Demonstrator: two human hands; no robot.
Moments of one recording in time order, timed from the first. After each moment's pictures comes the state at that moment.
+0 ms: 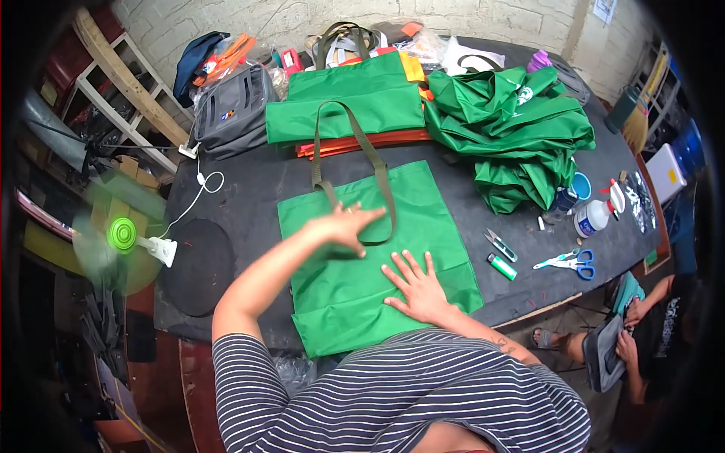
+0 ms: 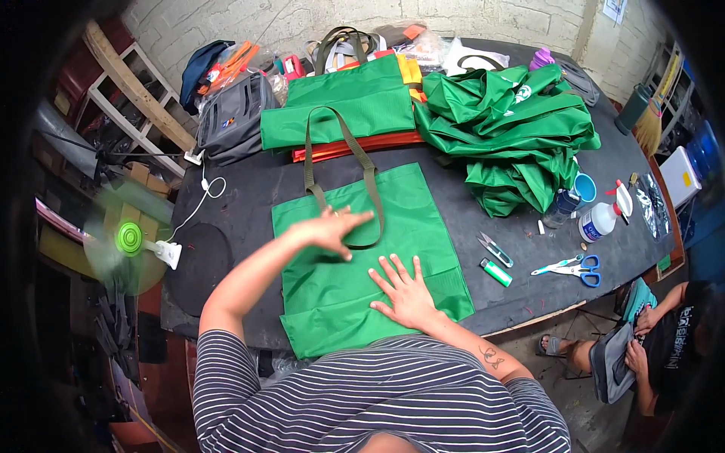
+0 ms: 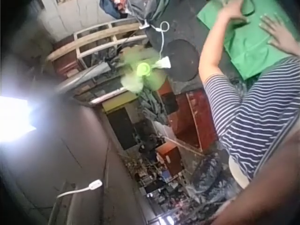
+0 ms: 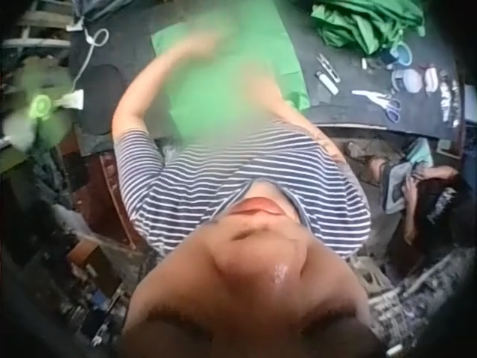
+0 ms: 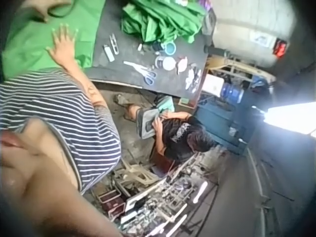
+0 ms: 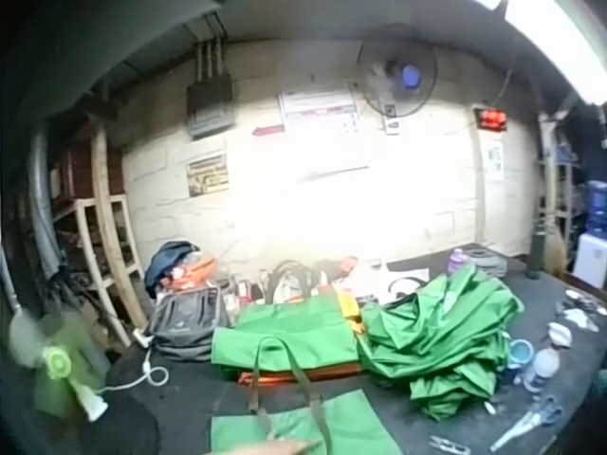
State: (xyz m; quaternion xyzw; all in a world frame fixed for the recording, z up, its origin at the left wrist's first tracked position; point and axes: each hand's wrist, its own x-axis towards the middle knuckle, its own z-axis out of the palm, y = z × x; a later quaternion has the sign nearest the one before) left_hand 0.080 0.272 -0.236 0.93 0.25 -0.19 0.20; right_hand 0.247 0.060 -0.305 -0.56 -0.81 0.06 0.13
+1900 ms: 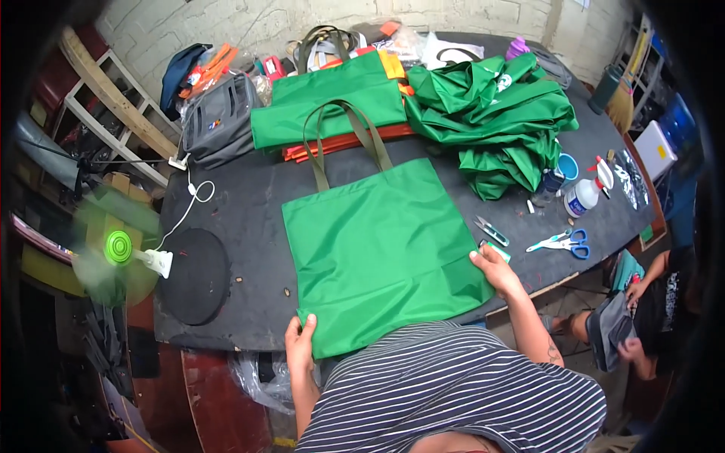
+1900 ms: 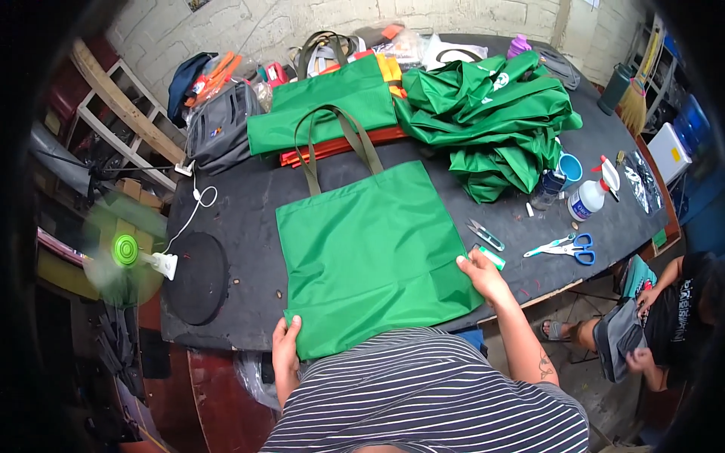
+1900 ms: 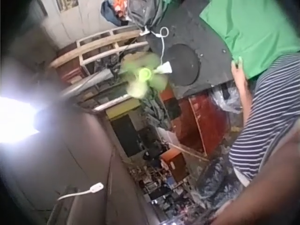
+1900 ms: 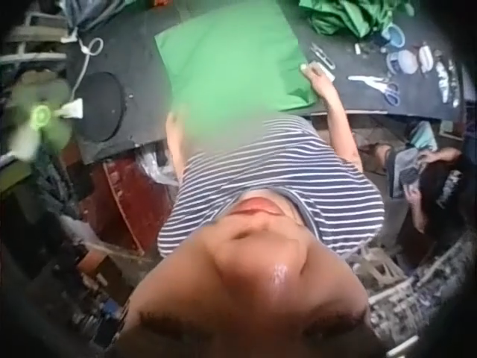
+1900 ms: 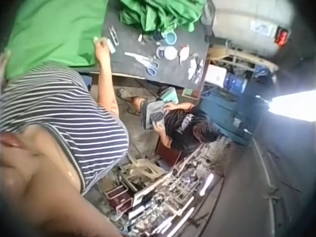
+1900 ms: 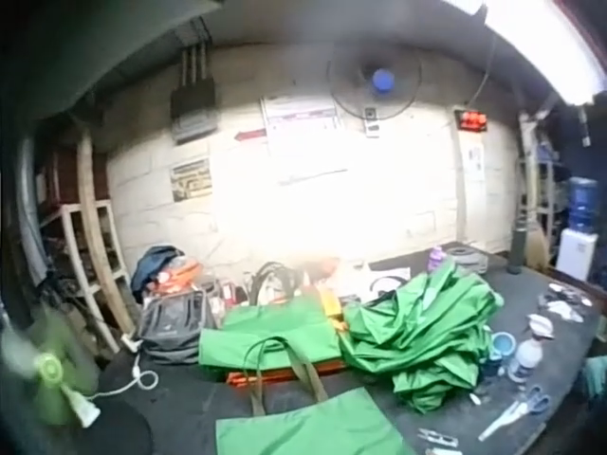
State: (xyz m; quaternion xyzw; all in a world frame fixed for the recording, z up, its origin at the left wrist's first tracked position) left_hand -0.054 0.033 -0.302 0.37 0.63 0.41 0.54; right_hand 0.382 0.010 -0.286 -0.70 -0.37 0.45 0.42
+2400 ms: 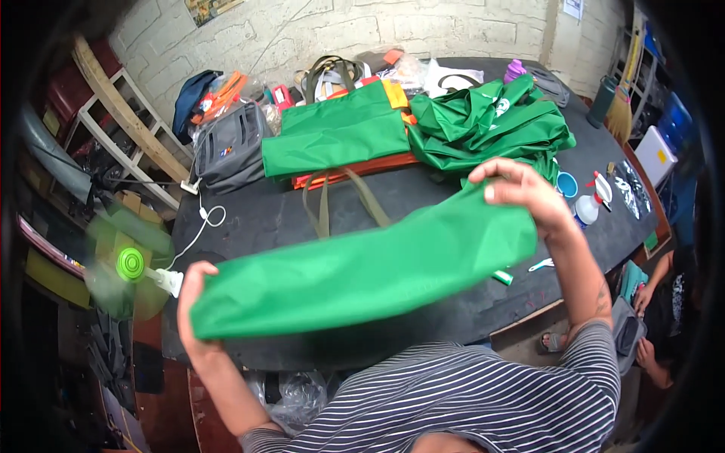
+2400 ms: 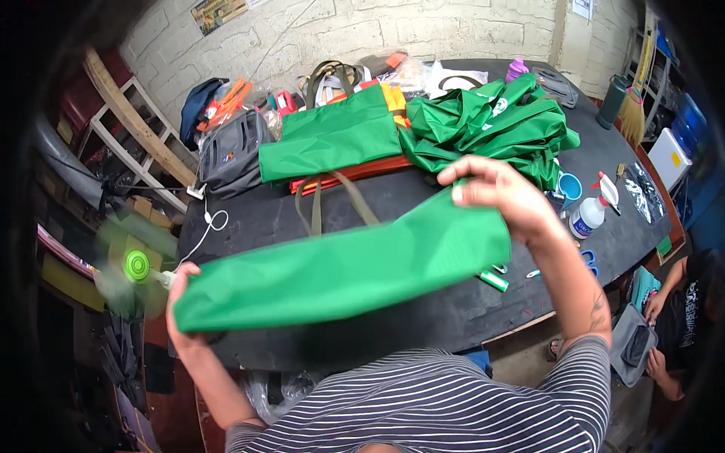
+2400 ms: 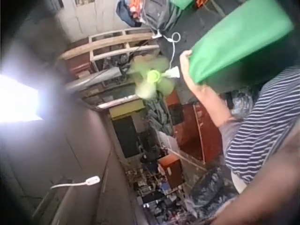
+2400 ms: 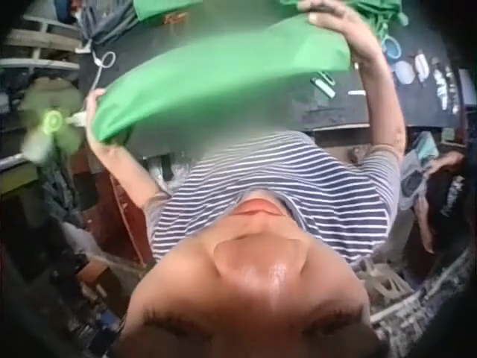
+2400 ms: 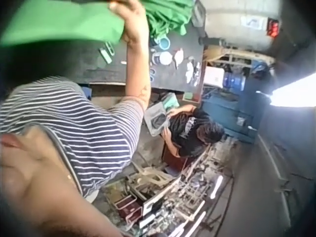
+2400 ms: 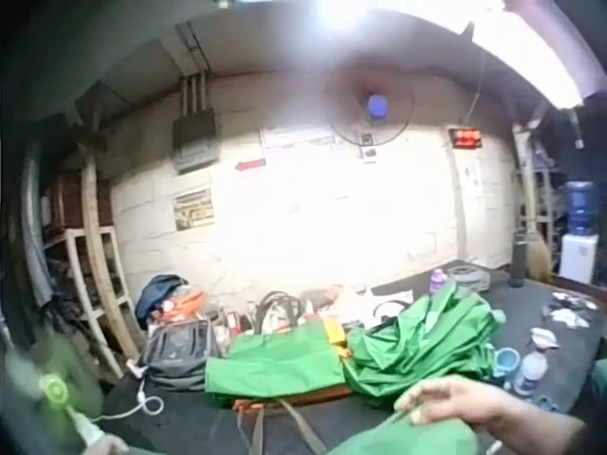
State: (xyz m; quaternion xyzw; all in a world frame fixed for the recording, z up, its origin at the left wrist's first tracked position) left_hand -0.085 0.133 -0.074 0.48 0.38 0.53 0.59; right_hand 0.393 0.093 -0.058 -0.50 -0.50 0.54 0.47
